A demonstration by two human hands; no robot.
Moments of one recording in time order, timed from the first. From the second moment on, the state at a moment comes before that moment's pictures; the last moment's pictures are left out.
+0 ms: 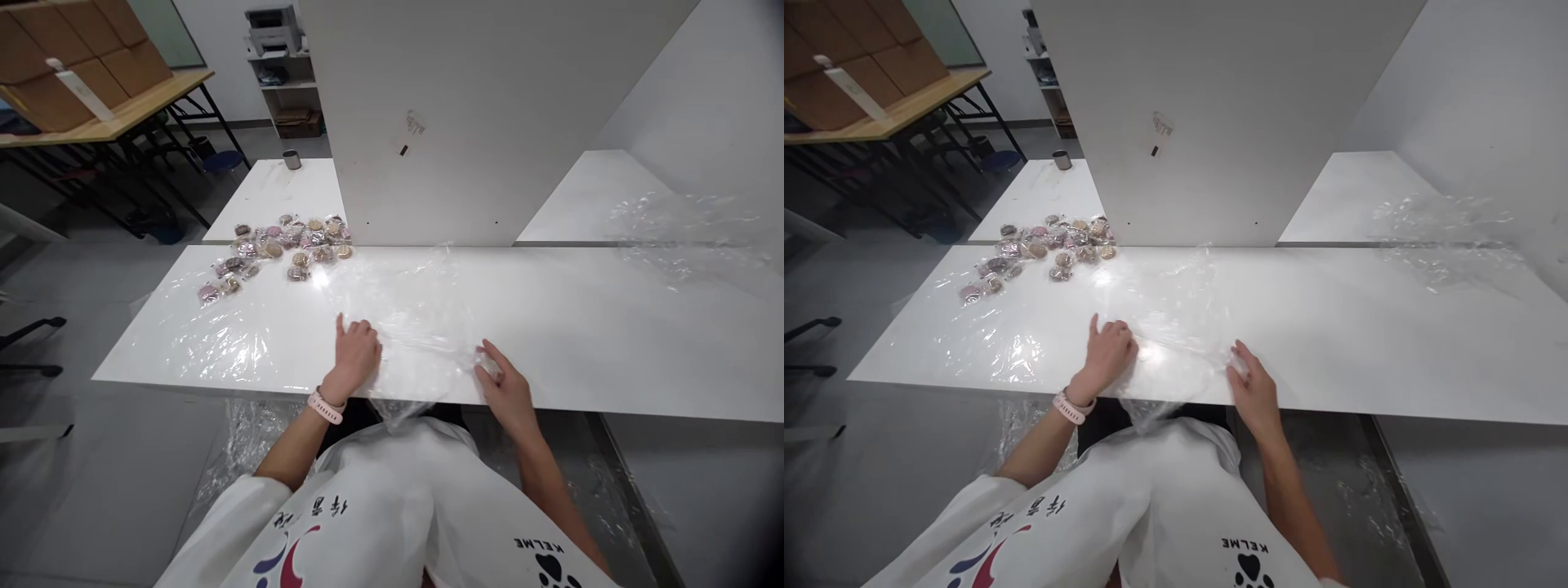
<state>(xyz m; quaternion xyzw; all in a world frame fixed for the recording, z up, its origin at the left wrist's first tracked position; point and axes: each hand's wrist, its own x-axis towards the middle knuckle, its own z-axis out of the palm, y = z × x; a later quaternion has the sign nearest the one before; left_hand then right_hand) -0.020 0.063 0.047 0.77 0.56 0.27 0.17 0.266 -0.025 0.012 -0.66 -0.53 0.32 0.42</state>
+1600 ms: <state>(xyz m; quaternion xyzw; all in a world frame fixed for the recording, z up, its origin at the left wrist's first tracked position) -0.076 0.158 0.093 0.62 0.65 0.40 0.18 0.282 0.163 -0.025 -0.67 -0.73 0.02 0.14</state>
